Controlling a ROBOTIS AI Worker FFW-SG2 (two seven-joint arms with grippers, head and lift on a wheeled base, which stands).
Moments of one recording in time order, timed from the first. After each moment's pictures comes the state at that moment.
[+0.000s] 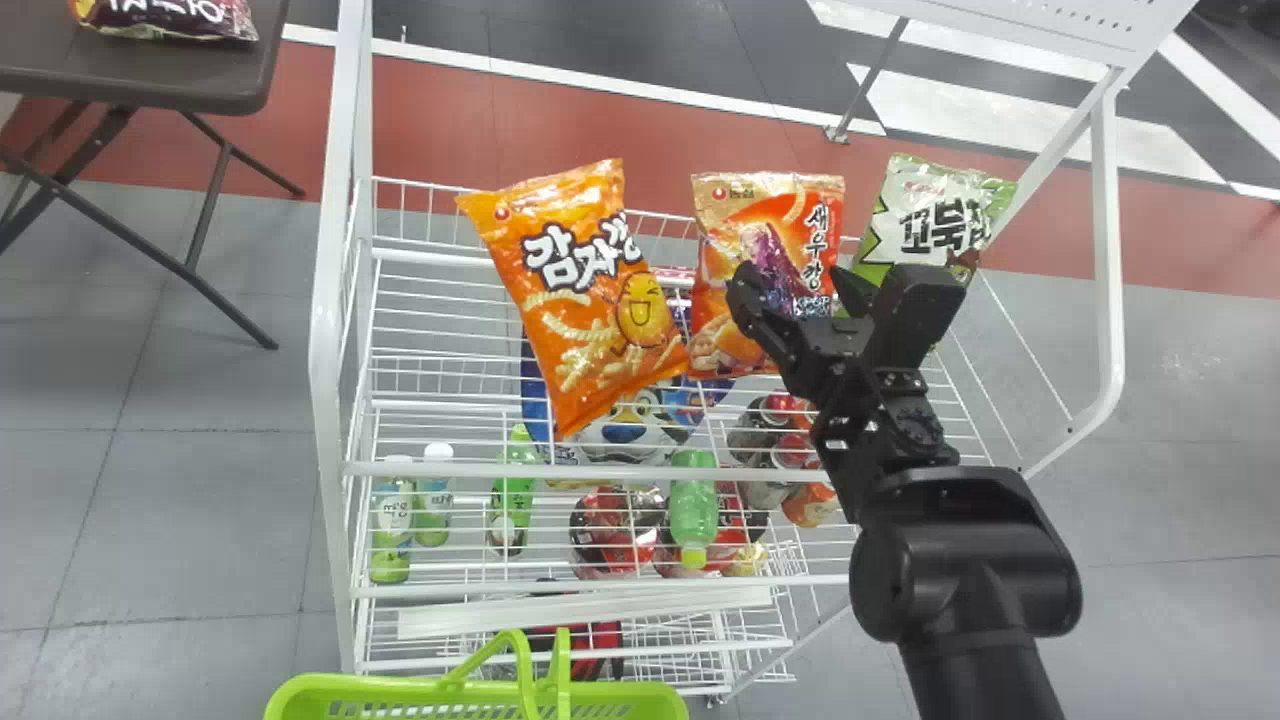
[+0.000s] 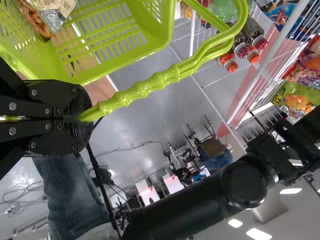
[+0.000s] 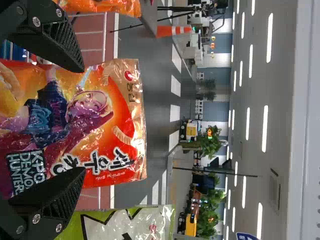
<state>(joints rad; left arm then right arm) 0.80 0.20 -0.28 -2.31 0.35 0.92 -0.69 0.09 -0.22 -0.13 -1.68 -0.18 0.17 0.04</state>
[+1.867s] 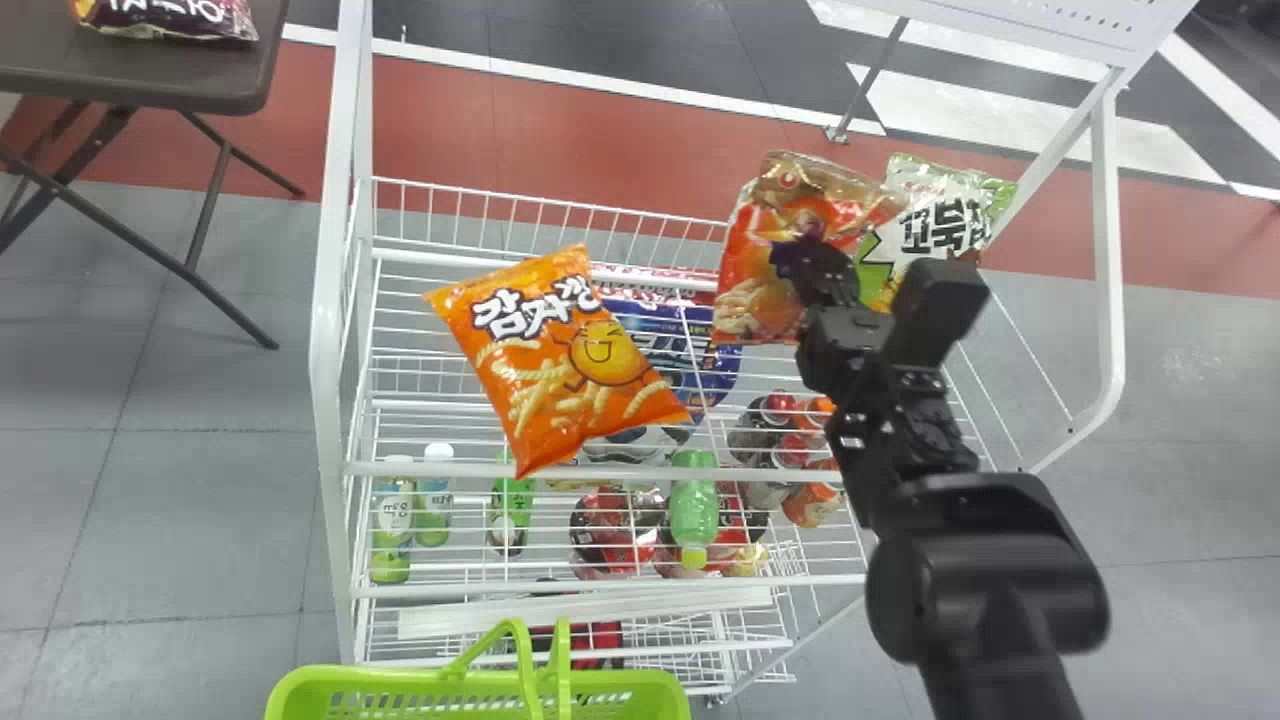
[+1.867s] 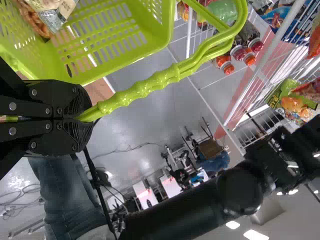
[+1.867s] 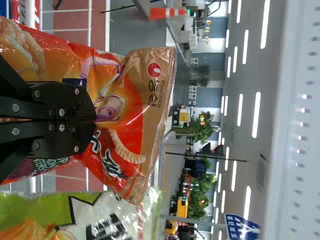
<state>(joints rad) 0.80 0.19 -0.28 -2.31 0.34 0.92 -0.69 0.22 -0.23 -0.16 -1.91 -0.22 0.20 -0.04</state>
